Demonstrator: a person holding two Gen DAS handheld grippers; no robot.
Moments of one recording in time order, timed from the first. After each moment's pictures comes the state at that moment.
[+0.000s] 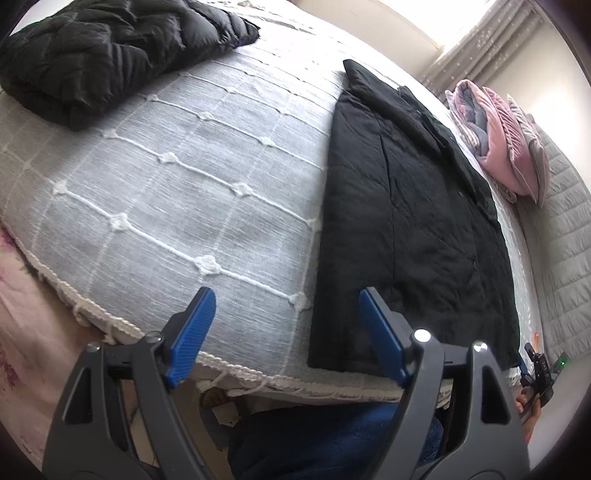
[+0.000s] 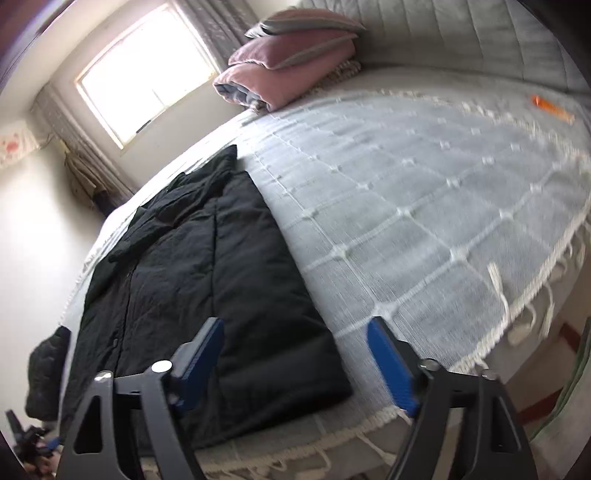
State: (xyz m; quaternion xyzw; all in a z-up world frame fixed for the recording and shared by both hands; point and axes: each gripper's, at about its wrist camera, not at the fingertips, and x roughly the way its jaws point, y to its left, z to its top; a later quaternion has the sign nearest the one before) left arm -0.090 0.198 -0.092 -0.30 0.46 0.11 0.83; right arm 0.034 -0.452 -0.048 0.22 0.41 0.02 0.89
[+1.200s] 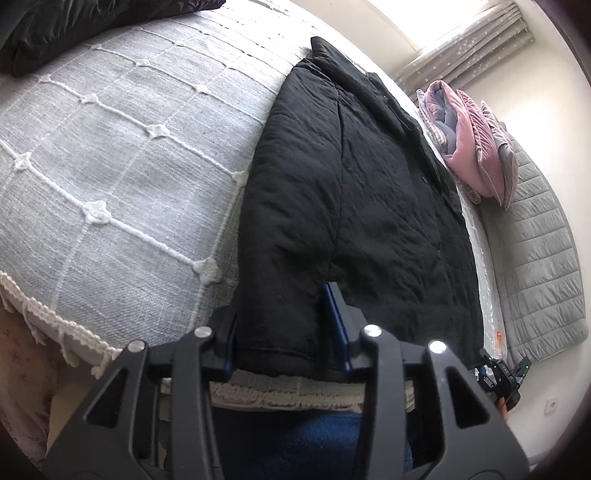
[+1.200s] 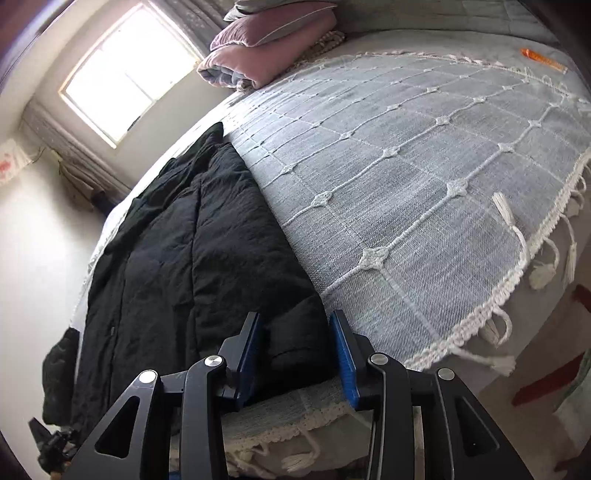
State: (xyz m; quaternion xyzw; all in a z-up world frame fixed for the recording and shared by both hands) left arm -0.078 0.165 -0.117 -0.36 0.44 0.05 0.82; right arm 0.028 -0.454 -0.077 0.26 0.44 0.02 0.86
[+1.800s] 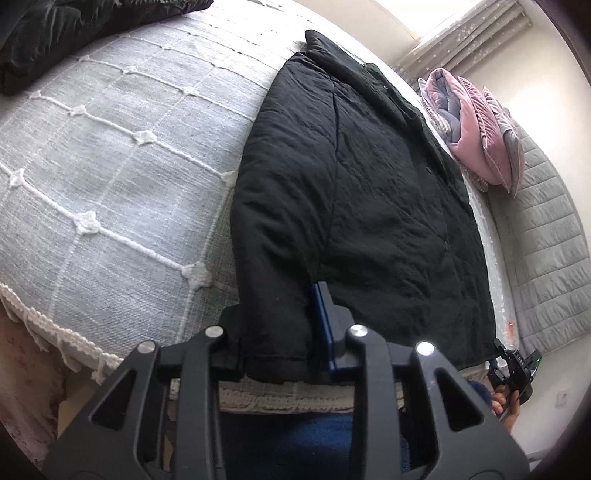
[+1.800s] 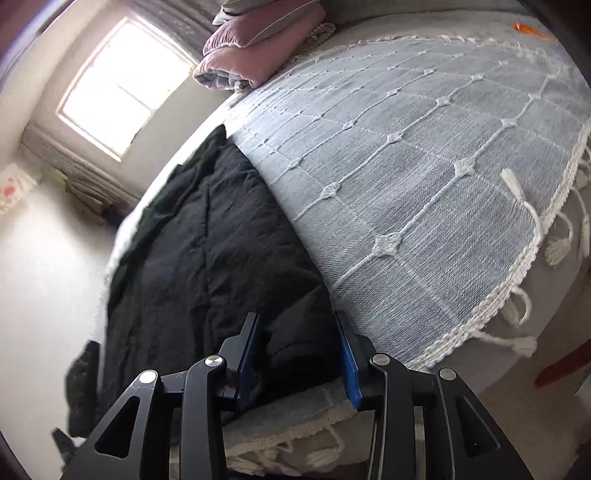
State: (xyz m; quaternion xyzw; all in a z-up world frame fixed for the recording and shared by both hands) left arm -0.066 0.160 -0.115 -0.34 0.46 0.05 0.82; right arm 0.026 -0.456 -0.080 0.32 0.44 0.04 0.84
